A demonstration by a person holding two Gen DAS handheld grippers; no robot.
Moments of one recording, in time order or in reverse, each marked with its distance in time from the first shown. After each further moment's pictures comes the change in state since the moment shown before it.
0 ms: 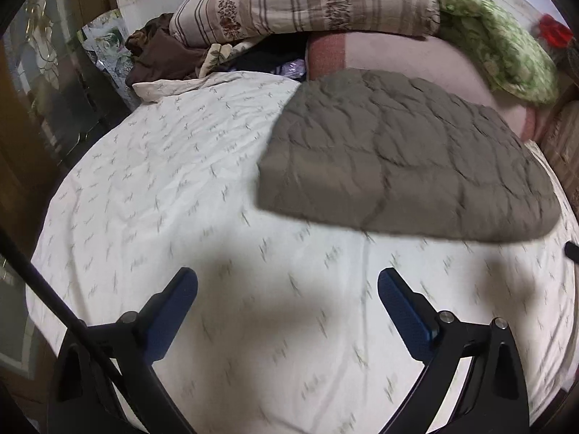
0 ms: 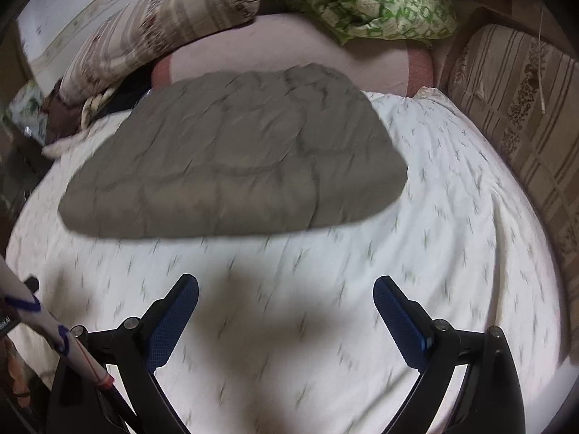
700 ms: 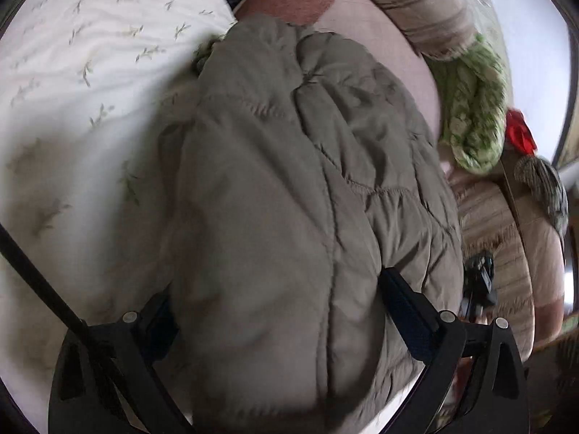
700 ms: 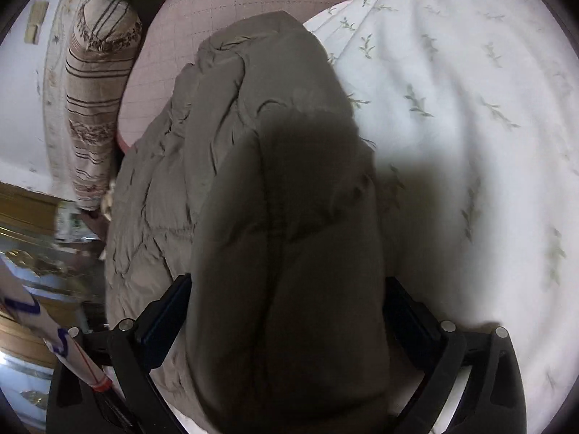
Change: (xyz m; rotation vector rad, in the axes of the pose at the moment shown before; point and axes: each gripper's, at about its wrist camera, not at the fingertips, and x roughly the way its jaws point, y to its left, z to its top) left arm 0.234 0.027 0.115 -0.250 0.299 -0.762; right arm 0.200 -0.116 0.115 0.393 0.233 0.519
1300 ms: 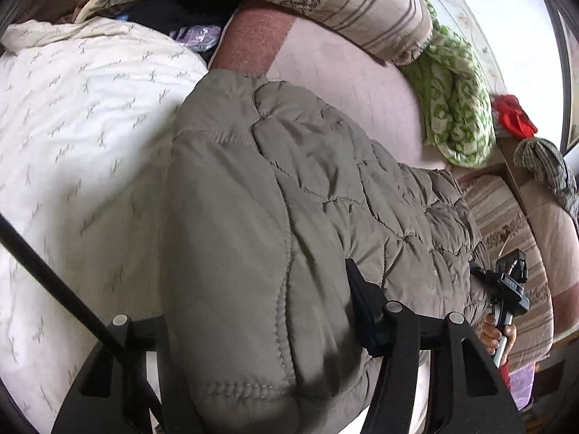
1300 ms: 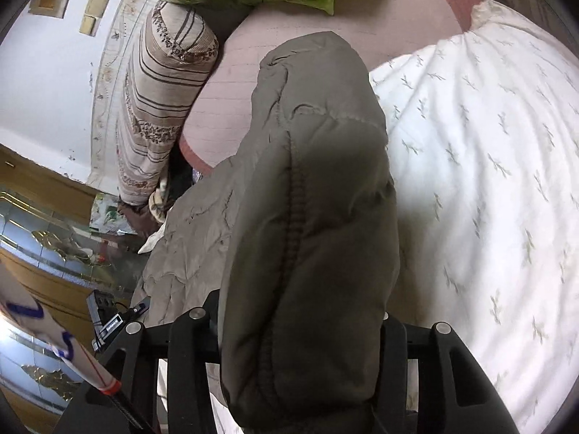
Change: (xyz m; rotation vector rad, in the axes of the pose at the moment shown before) left arm -0.068 -0.079 -0.028 0.126 -0.081 0.123; right arm -0.078 0.051 -0.035 -0.086 -0.059 0.084
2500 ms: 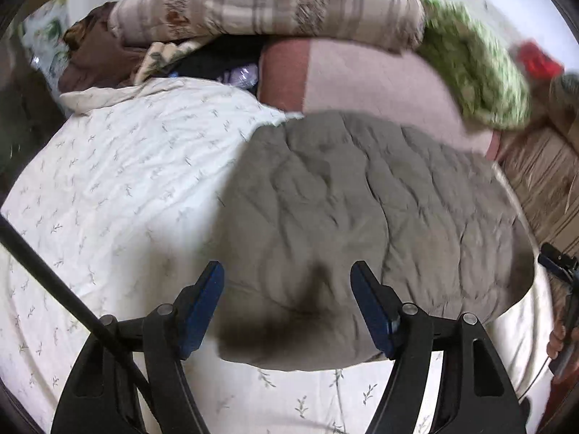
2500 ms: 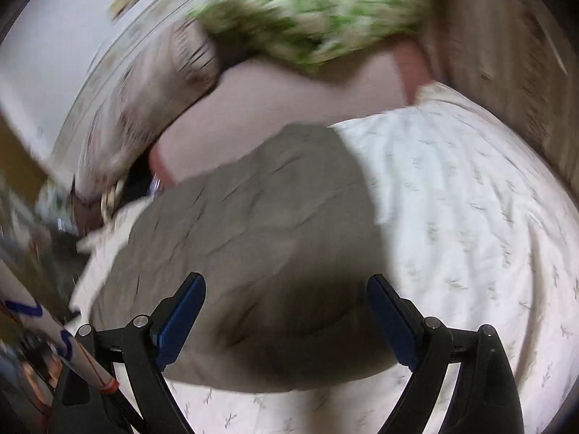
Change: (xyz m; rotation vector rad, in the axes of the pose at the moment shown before) left arm -0.038 -0.047 -0.056 0.184 -0.098 0.396; right arm -0.030 0.067 -0.084 -0.244 -0.191 -0.347
